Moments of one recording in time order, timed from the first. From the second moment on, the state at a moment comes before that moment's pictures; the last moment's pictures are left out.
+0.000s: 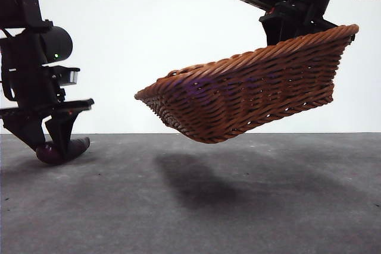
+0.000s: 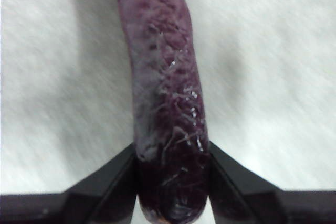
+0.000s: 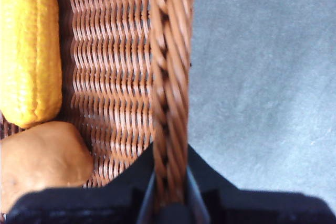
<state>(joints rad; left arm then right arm) -0.13 1.92 1.37 -0.66 0.08 0.00 0.43 1.67 1.49 -1.06 -0.22 0.18</state>
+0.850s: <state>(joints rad) -0.46 1.45 1.37 -1.00 0.40 0.03 0.43 1.67 1.49 -1.05 -0.19 0.19</state>
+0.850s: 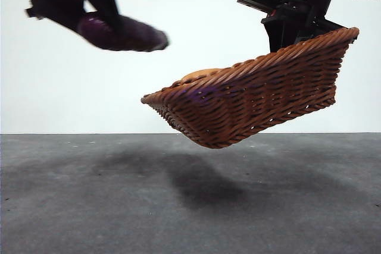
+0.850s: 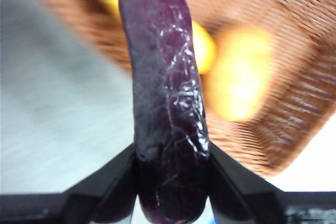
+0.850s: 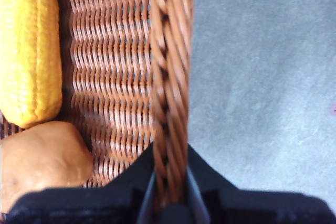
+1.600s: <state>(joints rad) -0.63 1.56 1.37 -0.84 0.39 -0.21 0.52 1.67 1.49 -1.01 -0.25 0.20</state>
